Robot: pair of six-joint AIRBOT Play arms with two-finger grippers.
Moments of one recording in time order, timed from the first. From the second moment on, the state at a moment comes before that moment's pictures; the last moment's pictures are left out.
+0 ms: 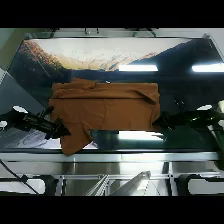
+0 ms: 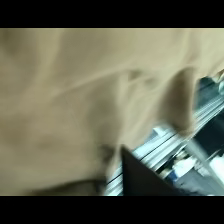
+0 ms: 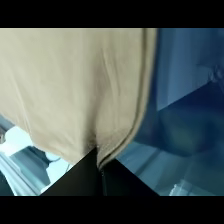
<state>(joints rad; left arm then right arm) 0.35 -1.61 0.77 0.96 -1.40 -1.16 -0.27 -1.56 0.70 -0.62 1.14 0.94</state>
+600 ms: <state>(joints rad) 0.66 -1.29 0.78 0.87 -1.52 -1.12 -0.47 -1.45 0.71 -0.58 1.42 0.95</state>
